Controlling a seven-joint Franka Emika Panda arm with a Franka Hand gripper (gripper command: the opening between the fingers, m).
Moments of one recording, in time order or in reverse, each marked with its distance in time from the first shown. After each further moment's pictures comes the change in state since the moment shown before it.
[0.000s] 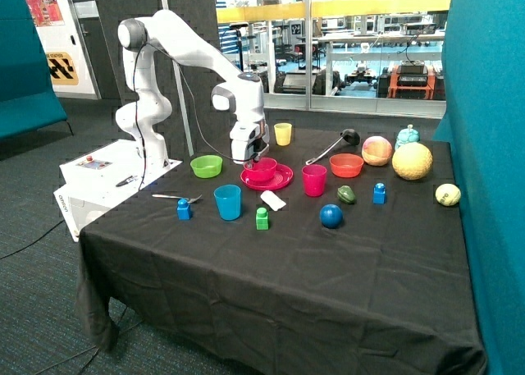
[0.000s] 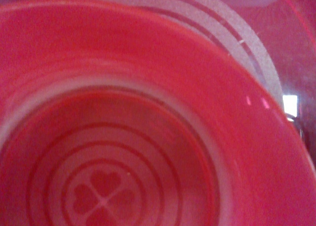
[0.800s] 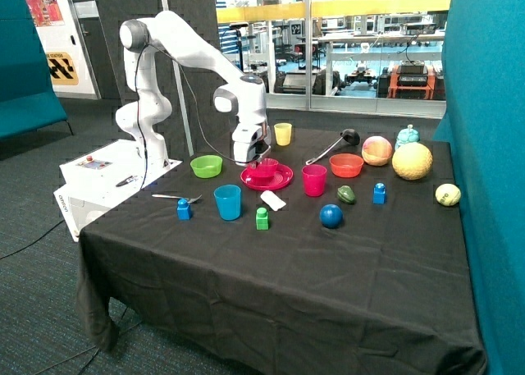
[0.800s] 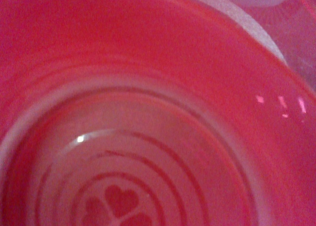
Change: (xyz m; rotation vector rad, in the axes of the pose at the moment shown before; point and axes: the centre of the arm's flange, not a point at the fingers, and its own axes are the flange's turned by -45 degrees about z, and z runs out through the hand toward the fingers) arm 0.004 -0.003 0.008 0.001 -0.008 0.001
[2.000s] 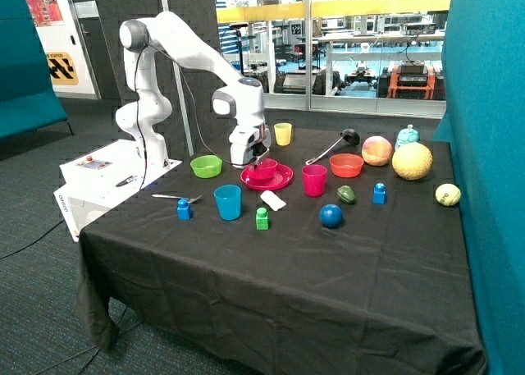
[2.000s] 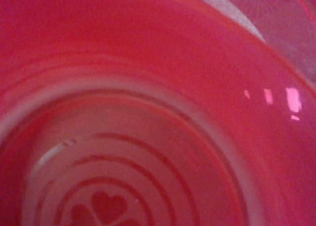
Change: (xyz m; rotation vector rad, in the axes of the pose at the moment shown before) arm -0.004 0.004 0.008 -0.005 0.006 0.058
